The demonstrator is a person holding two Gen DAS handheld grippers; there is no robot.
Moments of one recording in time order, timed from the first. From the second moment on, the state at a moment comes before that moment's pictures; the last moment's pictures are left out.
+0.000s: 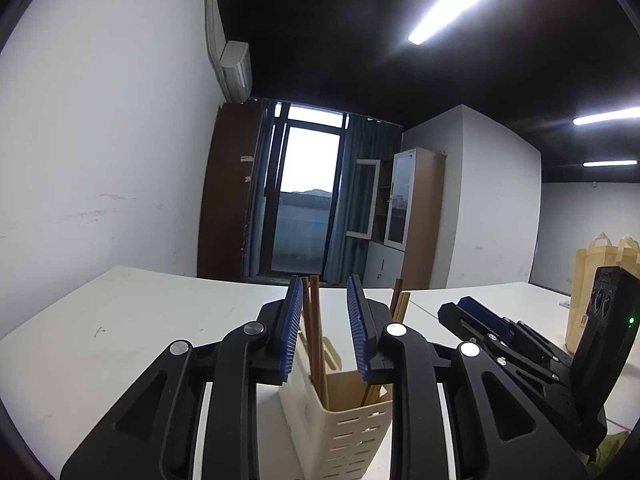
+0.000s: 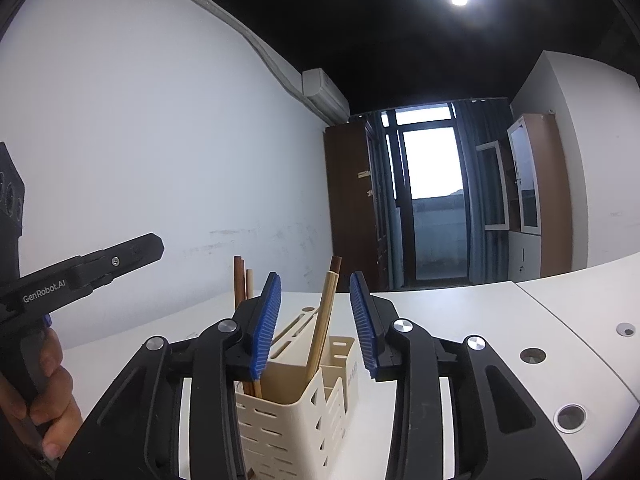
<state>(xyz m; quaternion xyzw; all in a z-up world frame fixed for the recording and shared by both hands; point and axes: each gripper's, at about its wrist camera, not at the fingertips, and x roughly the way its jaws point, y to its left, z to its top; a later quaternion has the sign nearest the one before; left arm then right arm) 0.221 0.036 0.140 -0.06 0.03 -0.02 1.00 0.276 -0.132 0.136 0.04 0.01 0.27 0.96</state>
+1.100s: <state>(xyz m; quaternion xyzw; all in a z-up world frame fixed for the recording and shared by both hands) 0.205 0.039 0.076 -0.05 0.24 0.00 0.97 0.244 -0.097 0.050 -0.05 0.28 0.27 0.92</state>
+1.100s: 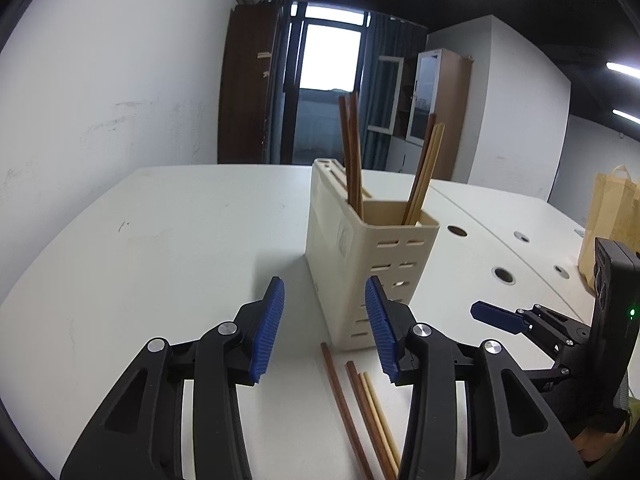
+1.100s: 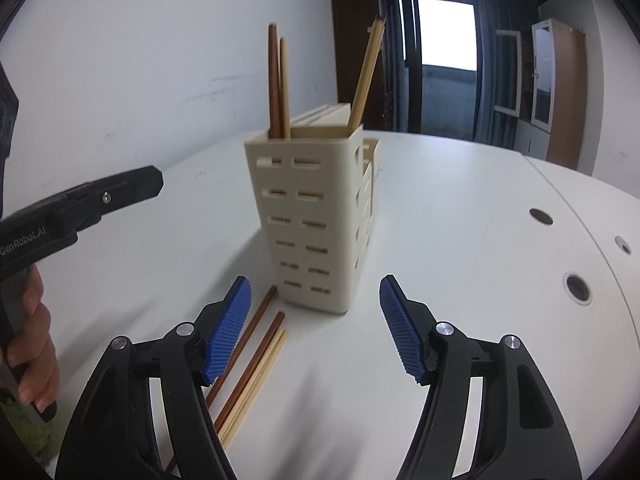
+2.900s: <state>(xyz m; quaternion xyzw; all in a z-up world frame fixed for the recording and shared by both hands) 0.259 0.052 -0.008 -0.05 0.44 0.02 0.90 0.246 -0.058 -0.024 -0.11 0.45 0.24 0.85</state>
